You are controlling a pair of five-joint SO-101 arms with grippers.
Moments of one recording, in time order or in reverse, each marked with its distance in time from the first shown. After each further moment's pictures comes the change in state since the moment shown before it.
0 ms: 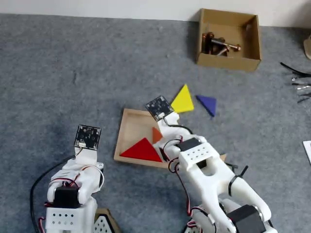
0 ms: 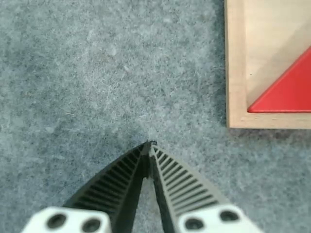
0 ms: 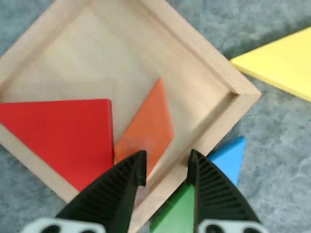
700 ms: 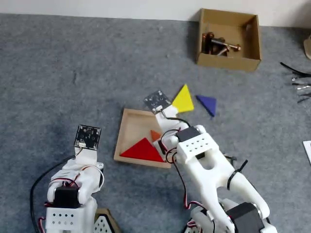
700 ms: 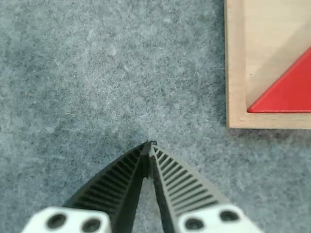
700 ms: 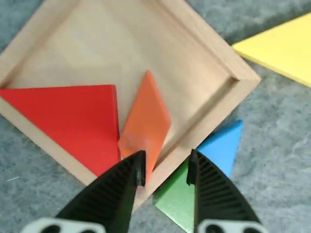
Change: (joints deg) left arm 0.0 0.0 0.0 0.0 0.0; right arm -0.1 1.1 -10.1 15.9 0.1
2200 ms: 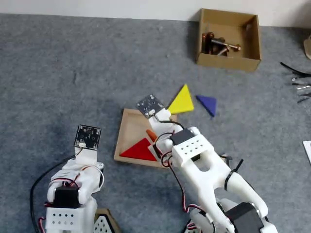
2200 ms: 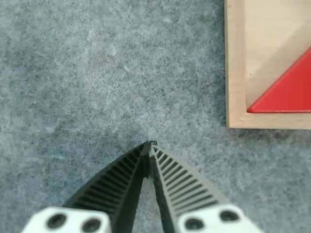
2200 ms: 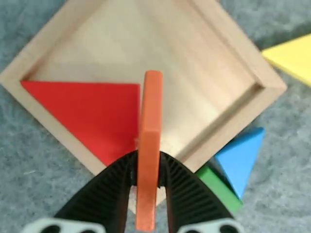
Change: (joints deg) left arm 0.0 0.0 0.0 0.0 0.0; right arm -3.7 0.0 0.0 0.0 0.0
